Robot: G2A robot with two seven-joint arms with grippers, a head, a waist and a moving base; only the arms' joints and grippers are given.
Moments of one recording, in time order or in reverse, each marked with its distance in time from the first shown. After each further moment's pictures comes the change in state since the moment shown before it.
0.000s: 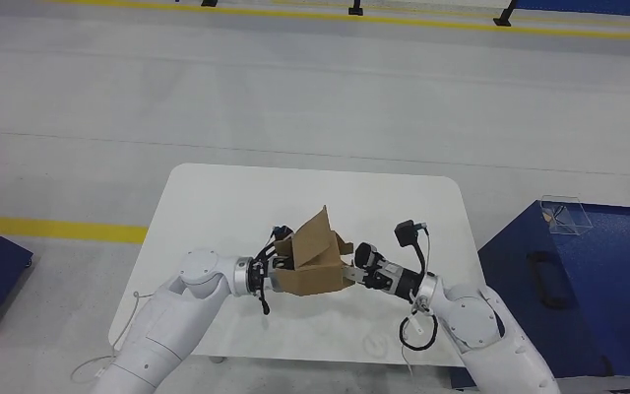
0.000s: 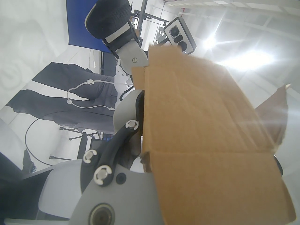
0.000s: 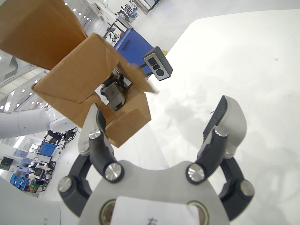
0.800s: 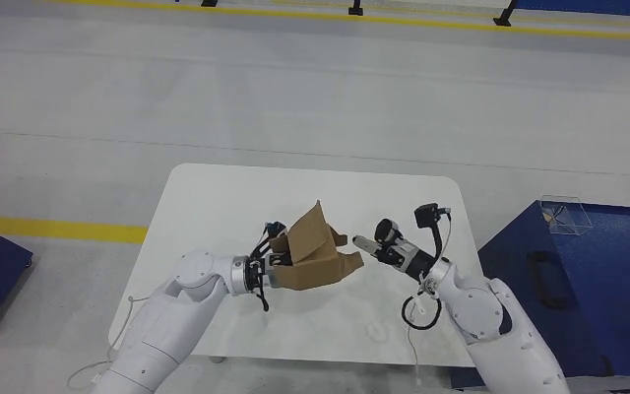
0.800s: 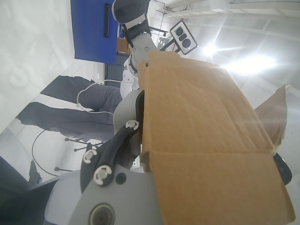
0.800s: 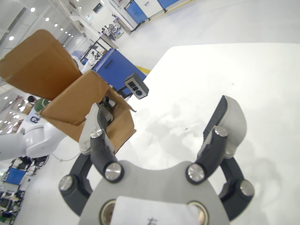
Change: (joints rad) left arm 0.035 0.006 -0.047 -0.036 0.050 -0.036 0.081; right arm 0.026 -0.005 0.057 -0.009 -0.185 0.128 -0.202
